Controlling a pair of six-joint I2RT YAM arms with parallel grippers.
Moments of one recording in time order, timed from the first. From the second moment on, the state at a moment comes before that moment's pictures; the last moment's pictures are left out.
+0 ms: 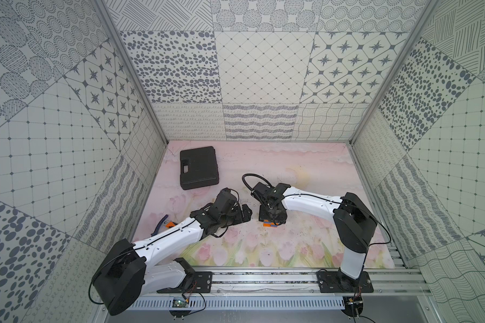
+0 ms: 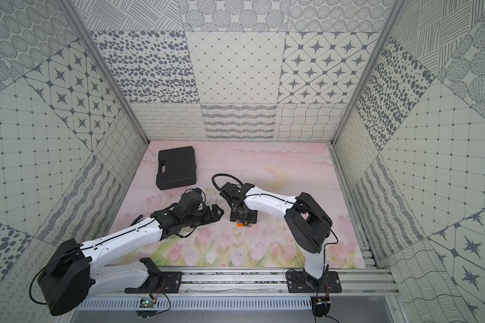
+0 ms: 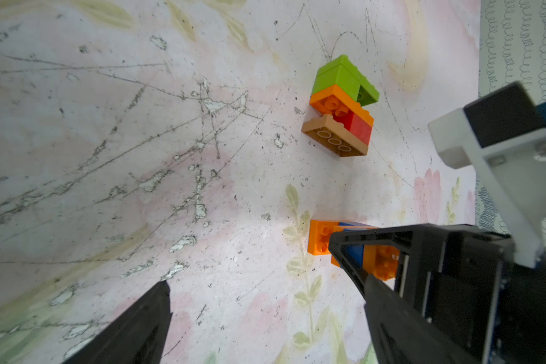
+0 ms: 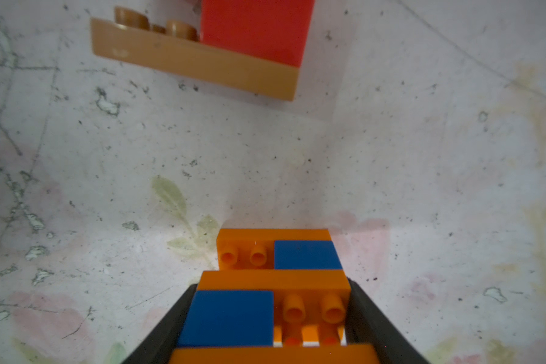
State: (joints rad) left arm -0.71 1.17 0.61 -0.29 0.07 -0.86; right arm 0.90 1.86 1.32 -0.93 0.08 0.99
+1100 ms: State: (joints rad) left arm -0.71 1.15 0.59 -0.29 0.02 -0.89; right arm 0.91 1.82 1.27 -0.90 0.07 0.92
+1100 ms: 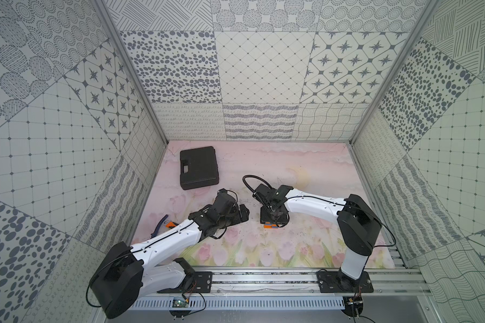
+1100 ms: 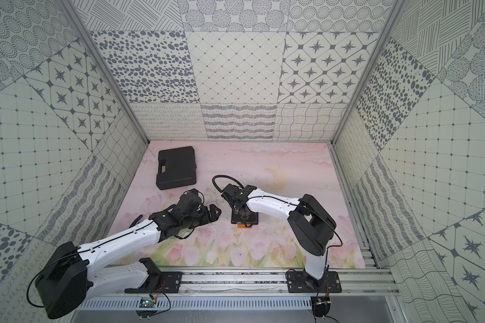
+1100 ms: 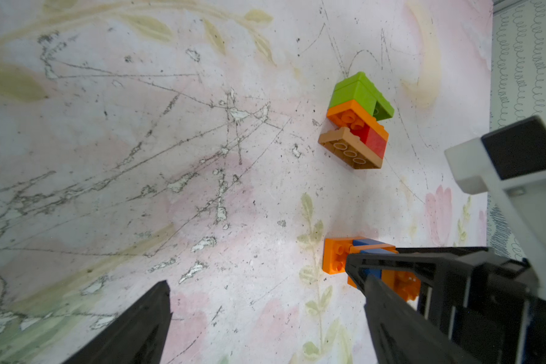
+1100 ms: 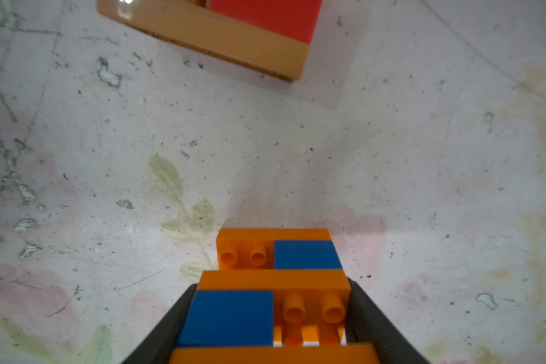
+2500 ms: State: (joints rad) left arm -0.71 1.13 0.58 -0.30 0.00 -0.93; right arm 0.92 1.83 1.27 -0.90 0.08 0.90
